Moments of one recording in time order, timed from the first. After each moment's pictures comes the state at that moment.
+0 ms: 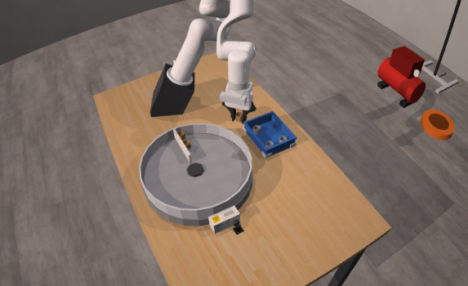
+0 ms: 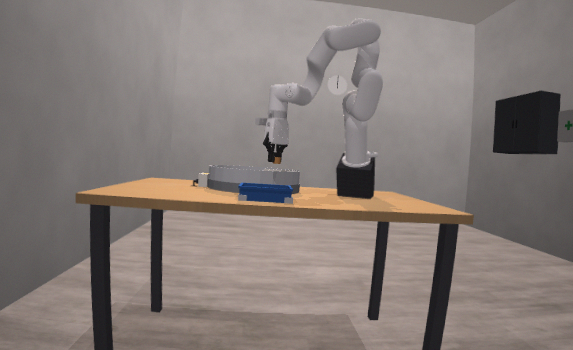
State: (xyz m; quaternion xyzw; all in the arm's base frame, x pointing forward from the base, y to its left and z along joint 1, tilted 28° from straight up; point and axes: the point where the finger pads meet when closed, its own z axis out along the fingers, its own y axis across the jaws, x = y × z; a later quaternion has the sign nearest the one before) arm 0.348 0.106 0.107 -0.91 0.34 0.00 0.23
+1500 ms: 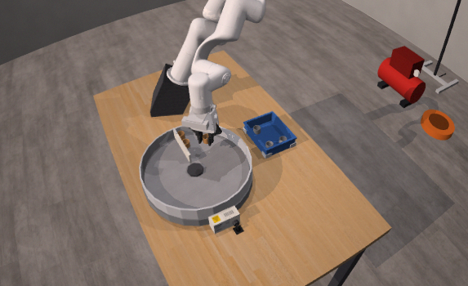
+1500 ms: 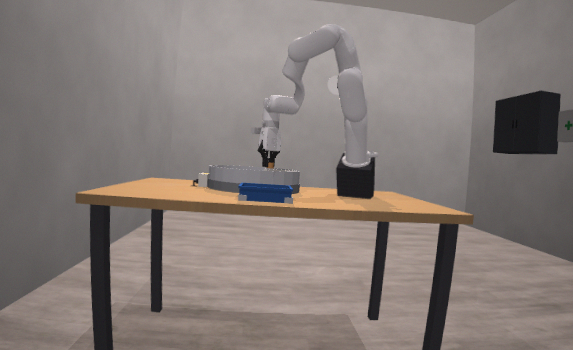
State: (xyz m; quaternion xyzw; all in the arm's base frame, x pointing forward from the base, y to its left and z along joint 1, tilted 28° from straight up) arm 0.389 -0.021 0.023 -0.91 0.34 0.00 0.24
